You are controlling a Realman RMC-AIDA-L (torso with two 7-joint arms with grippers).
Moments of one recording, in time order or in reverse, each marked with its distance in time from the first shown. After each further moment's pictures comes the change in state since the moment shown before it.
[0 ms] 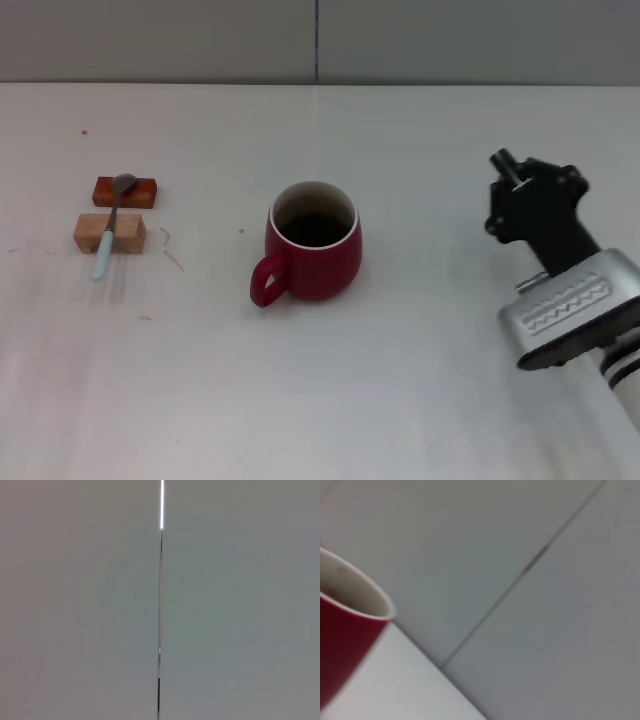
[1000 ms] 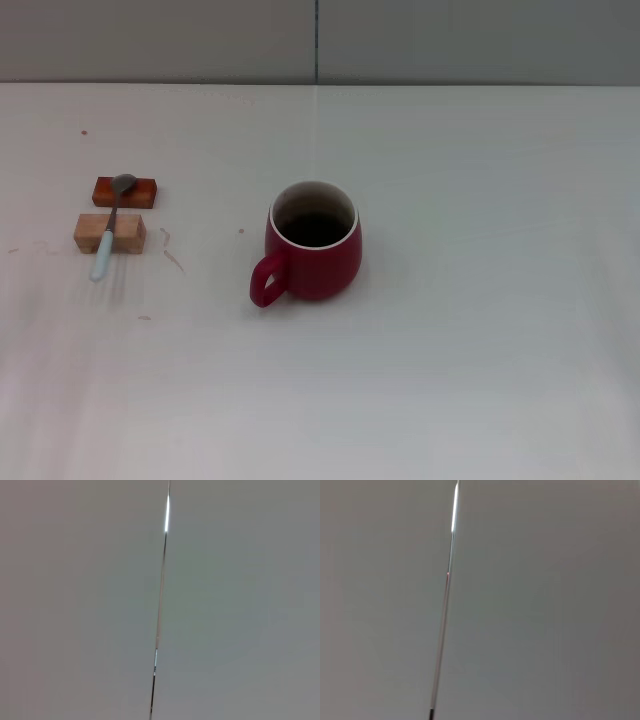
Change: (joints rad) left arm 0.028 -0.005 0.011 -0.017 0.009 0.047 -0.078; right arm -0.084 -0.016 0.382 -0.411 0.004 -0.429 0.839
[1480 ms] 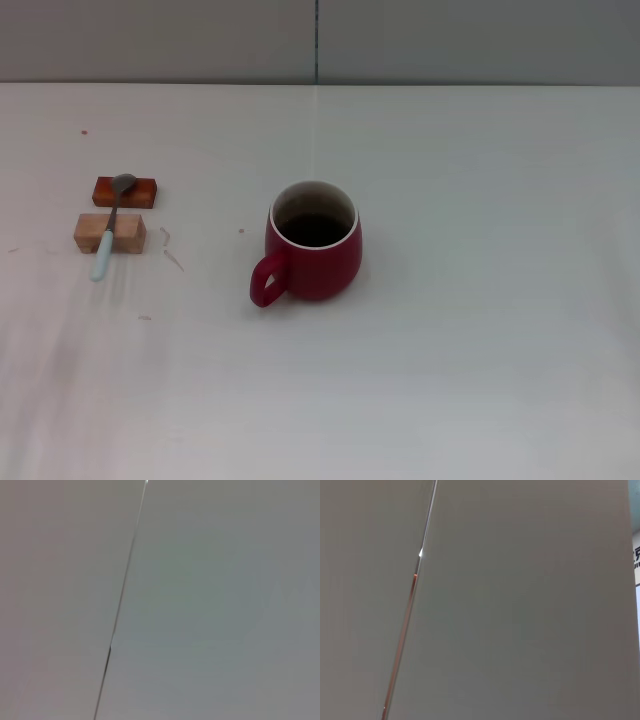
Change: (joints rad) left arm 0.012 -0.004 -0.048 -0.320 0.157 0.276 0.037; right arm 0.122 -0.041 0.105 -0.096 0.006 0.076 0.004
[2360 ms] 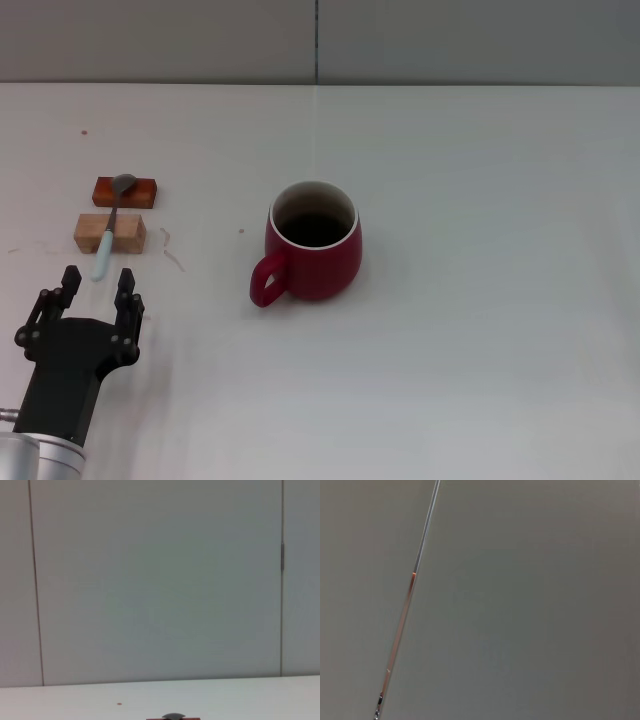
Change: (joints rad) left arm -0.001 0.007 -0.484 -0.365 0.500 -0.202 0.633; right arm 0.043 -0.042 -0.002 -0.024 -0.001 0.042 0.002
